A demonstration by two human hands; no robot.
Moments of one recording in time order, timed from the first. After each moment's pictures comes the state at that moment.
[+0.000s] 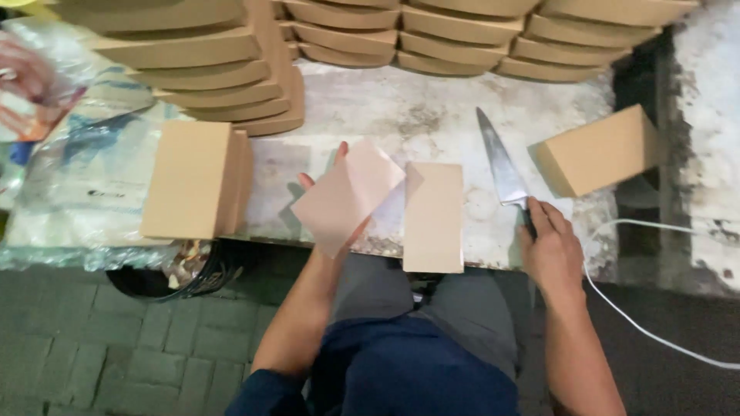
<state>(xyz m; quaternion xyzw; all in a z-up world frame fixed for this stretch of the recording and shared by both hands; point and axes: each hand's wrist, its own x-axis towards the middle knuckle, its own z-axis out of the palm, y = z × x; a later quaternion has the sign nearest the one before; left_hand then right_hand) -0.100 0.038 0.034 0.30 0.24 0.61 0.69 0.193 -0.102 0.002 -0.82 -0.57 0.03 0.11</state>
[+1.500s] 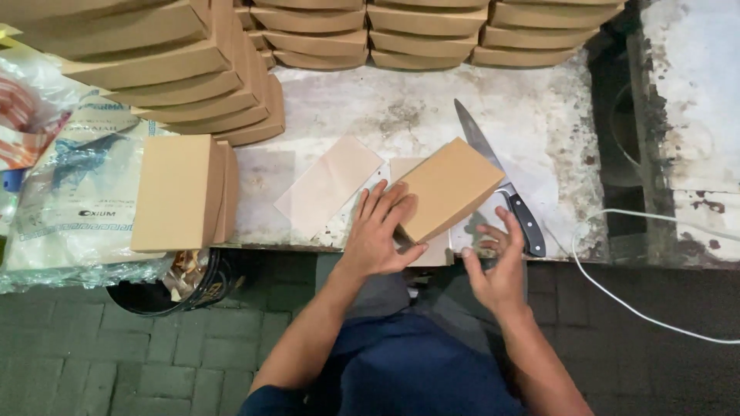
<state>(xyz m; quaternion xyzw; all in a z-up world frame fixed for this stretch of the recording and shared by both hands) -0.091 -0.003 0.005 0.87 0.33 0.33 0.16 0.111 -0.131 -0.002 -0.63 -0.56 0.17 0.52</state>
